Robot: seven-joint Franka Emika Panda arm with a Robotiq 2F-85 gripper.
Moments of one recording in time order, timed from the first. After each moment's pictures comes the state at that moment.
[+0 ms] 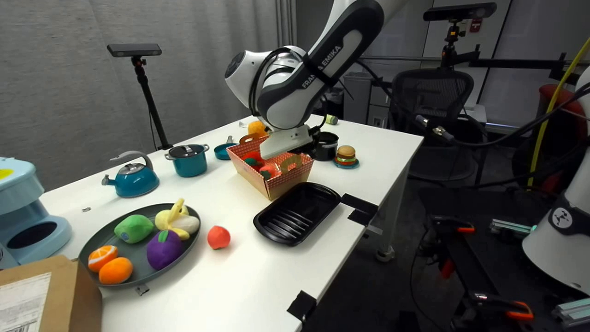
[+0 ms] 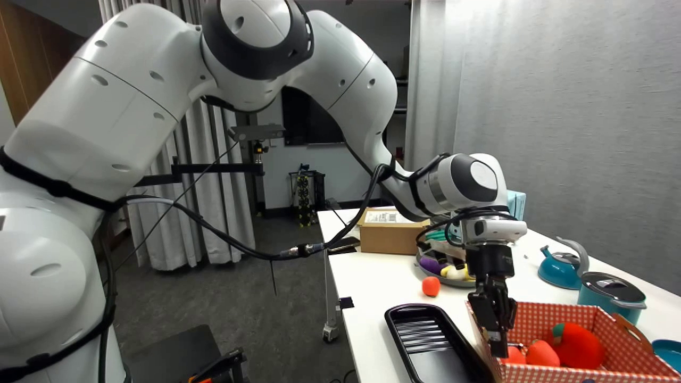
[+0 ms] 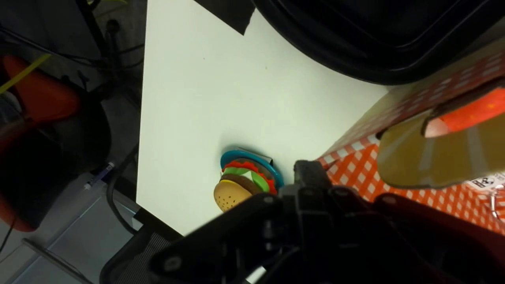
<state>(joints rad) 0.11 0.66 -0.42 -1.70 -0.34 1.95 1.48</state>
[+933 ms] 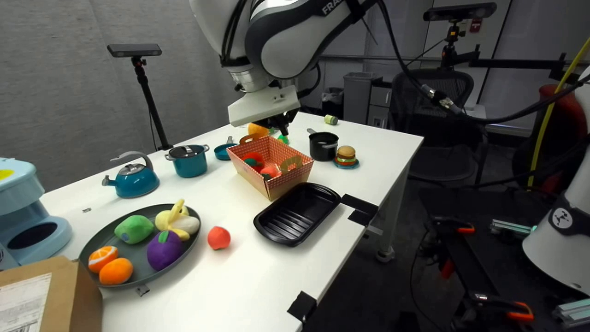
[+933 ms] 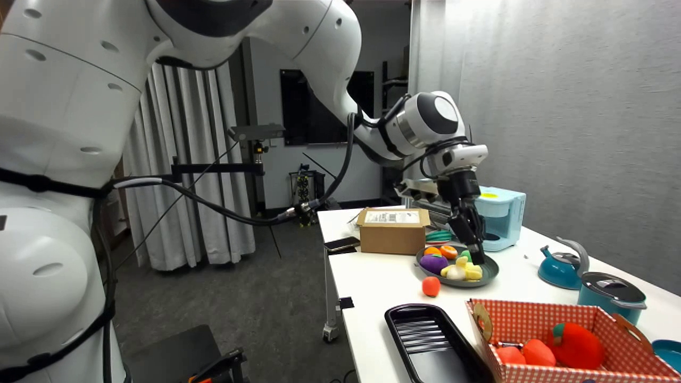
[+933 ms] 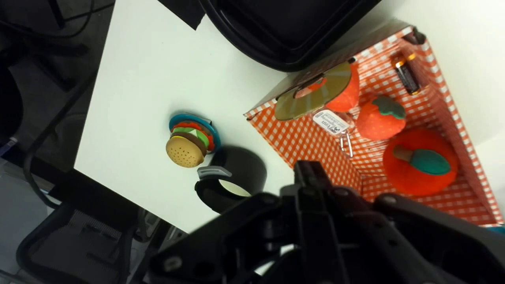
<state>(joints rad) 0.12 0.41 -0.25 -1.73 -0.49 1.96 1.50</state>
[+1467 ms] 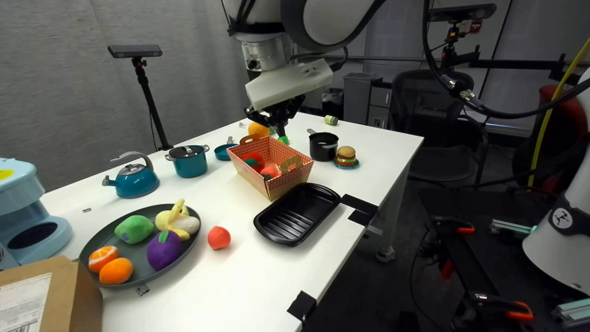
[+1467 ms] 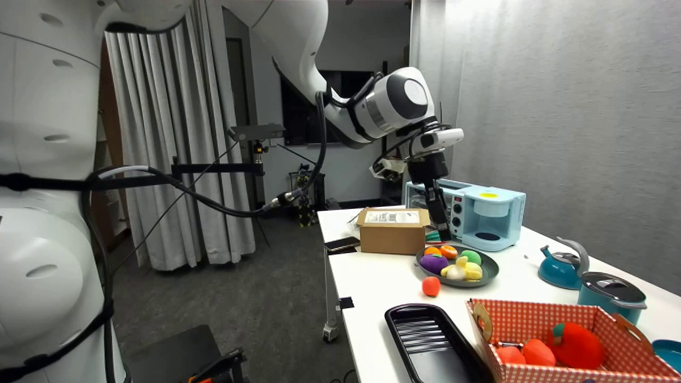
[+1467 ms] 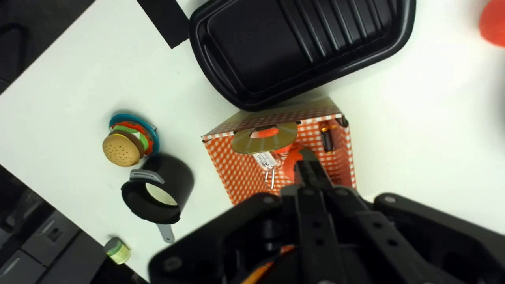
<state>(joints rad) 0.09 0.21 -0.14 -1.94 -0.45 2.12 1.22</state>
